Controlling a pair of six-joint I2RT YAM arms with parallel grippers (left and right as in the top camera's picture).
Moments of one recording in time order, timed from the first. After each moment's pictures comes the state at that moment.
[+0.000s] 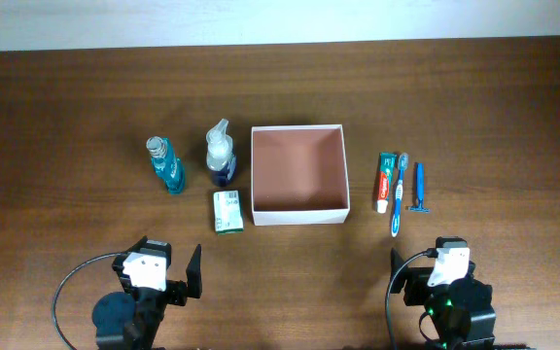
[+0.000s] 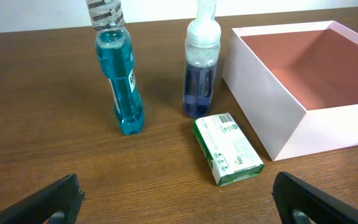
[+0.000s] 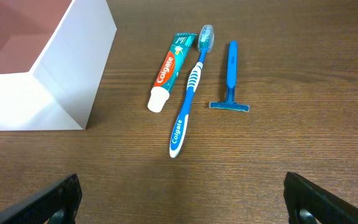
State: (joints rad) left arm 0.05 0.02 0.15 -0.48 0.23 0.06; right arm 0.12 0.01 0.17 -0.69 0.03 0.13
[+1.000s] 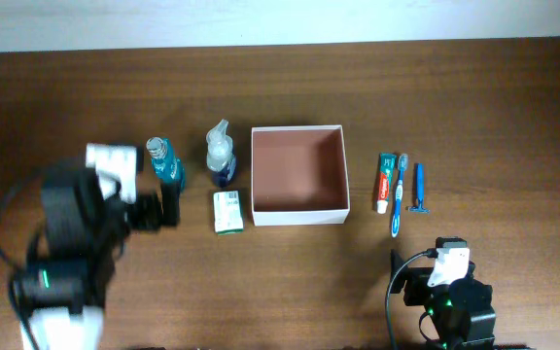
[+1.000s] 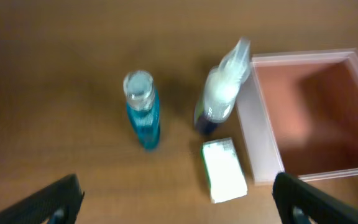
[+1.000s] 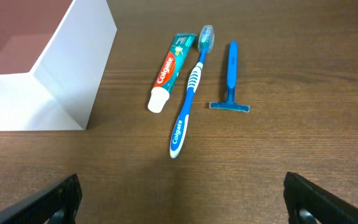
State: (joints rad) left arm 0.05 0.99 1.07 -0.82 0.18 0.06; right arm 0.12 0.01 0.17 -0.69 0.03 0.13
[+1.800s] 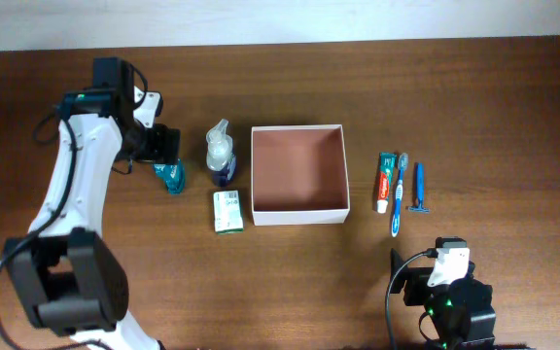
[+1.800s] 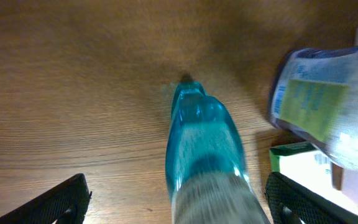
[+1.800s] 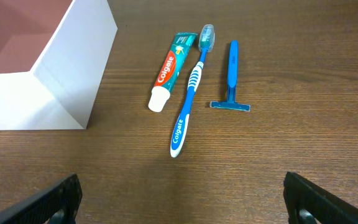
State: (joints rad) left arm 0.04 1.88 1.62 -1.09 0.03 0.13; right arm 0.12 0.01 0.17 -0.69 0.03 0.13
